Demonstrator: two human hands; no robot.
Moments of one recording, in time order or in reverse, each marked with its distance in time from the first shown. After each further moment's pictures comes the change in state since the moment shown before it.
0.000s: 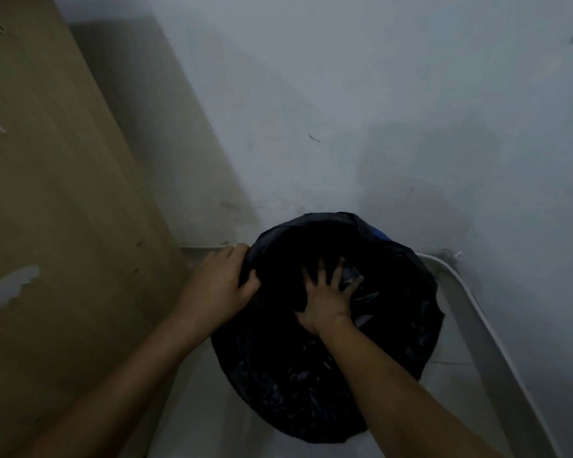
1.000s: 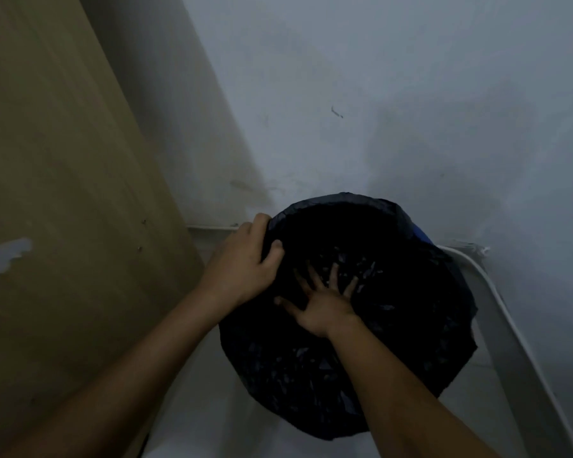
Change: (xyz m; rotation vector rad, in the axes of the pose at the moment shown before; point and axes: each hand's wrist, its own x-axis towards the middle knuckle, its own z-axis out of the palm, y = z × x) left_hand 0.021 0.006 0.025 -0.111 0.025 -0.115; right_hand -0.004 -0.014 0.015 0.223 -0.108 -0.178
